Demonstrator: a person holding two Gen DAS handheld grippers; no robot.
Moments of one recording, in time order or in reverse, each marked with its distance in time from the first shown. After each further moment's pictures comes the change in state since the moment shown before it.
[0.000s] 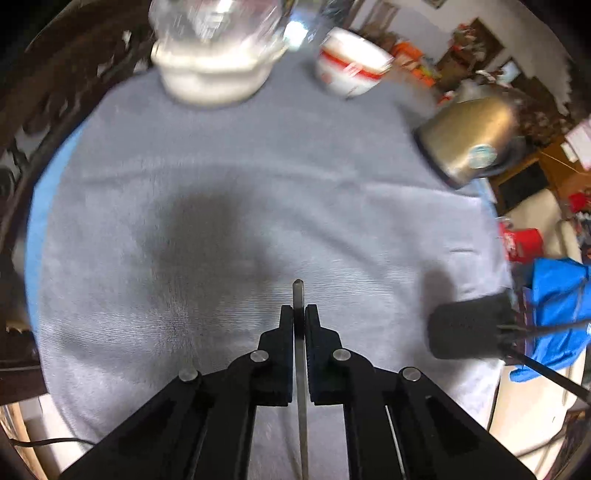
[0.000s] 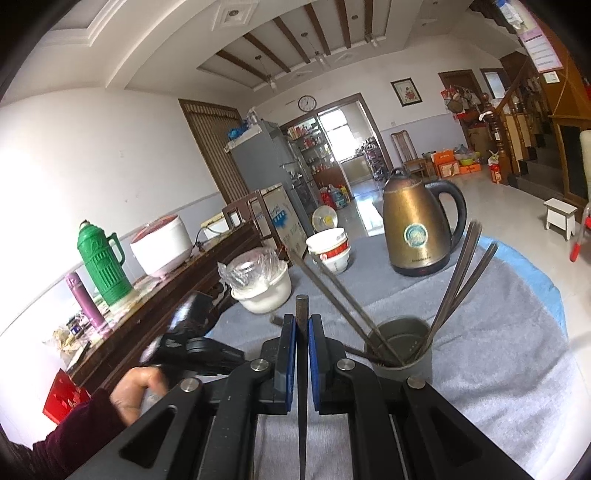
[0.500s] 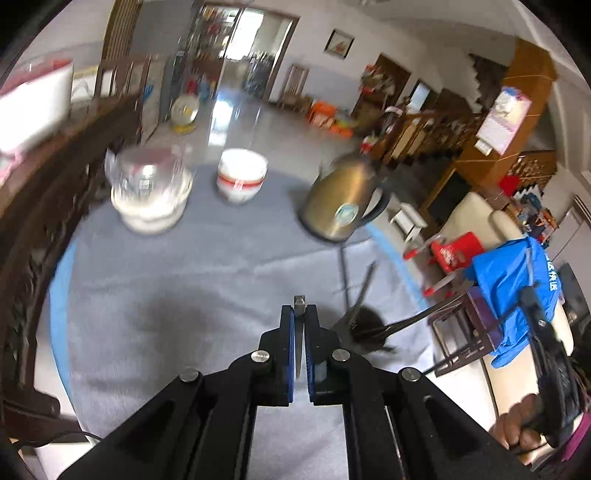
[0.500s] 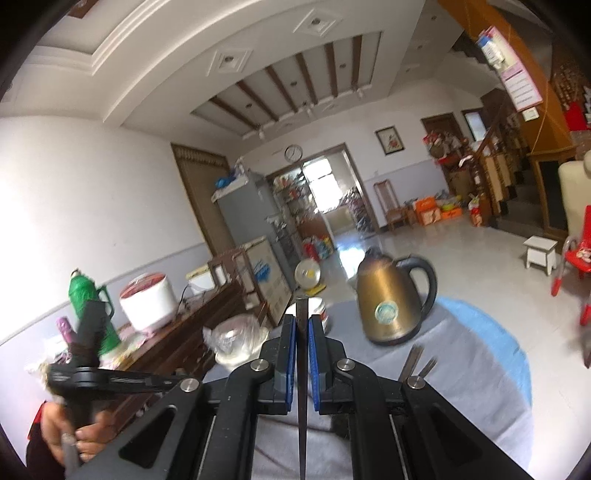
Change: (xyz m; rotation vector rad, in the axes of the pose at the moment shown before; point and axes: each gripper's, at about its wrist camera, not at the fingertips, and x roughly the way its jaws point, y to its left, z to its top) left arm -0.165 -0.078 -0.026 0.234 -0.328 -0.173; right arm -0.048 -0.012 0.072 -0.008 -0.215 -0.081
